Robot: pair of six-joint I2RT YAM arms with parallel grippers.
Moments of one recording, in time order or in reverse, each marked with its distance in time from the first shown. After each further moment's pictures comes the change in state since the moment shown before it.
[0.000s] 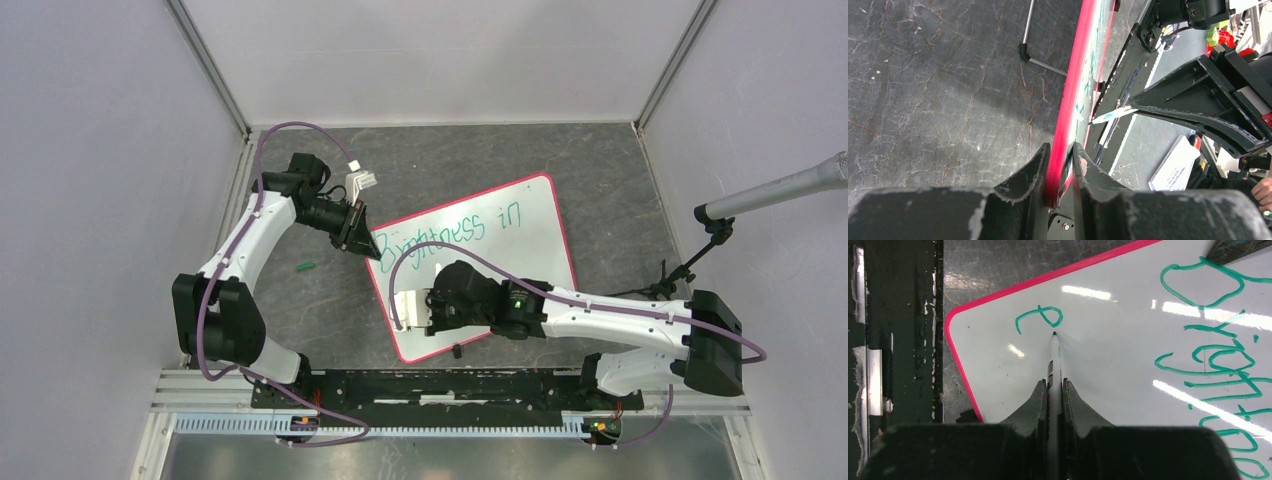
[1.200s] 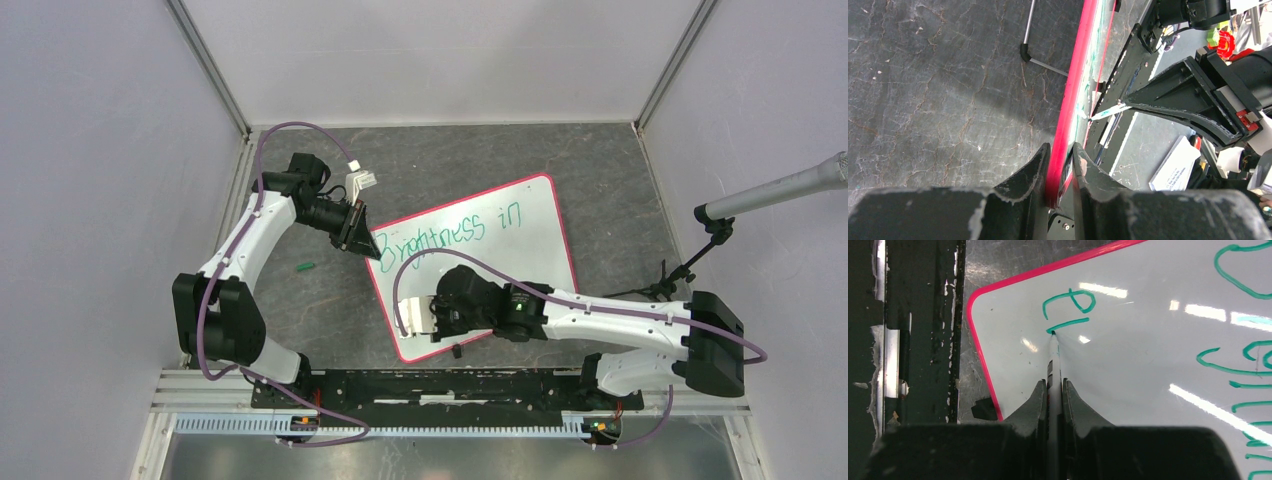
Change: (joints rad) left arm 0.001 0.002 0.000 0.002 0.000 0.000; right arm -0.009 -0.008 -0.042 -0.020 -0.042 -0.008
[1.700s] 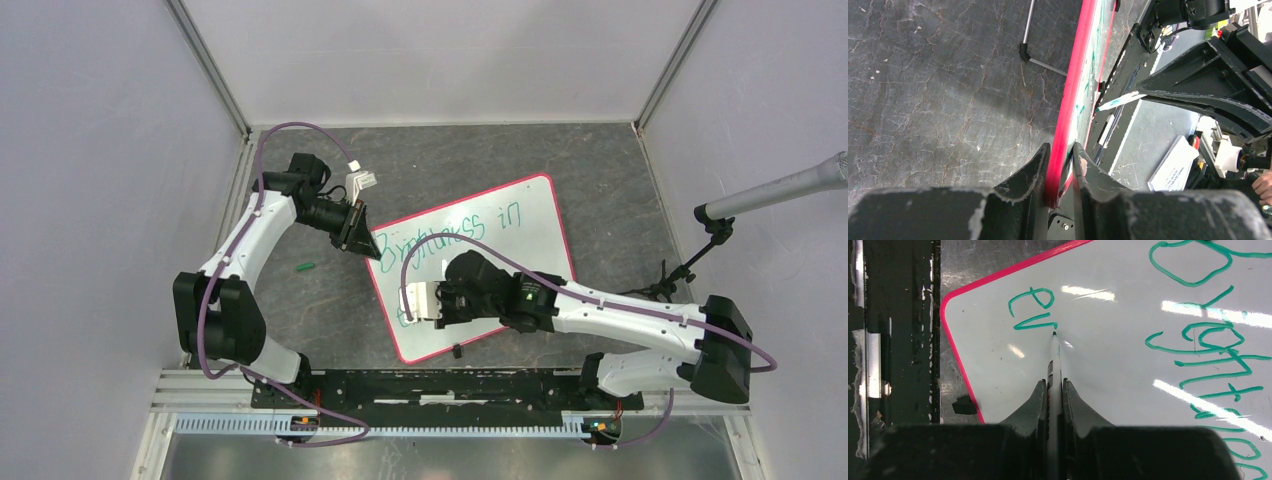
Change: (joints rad) left arm 0.000 0.005 0.000 -0.001 0.002 0.000; right arm -0.051 -0.028 0.043 -0.031 -0.019 -0.018
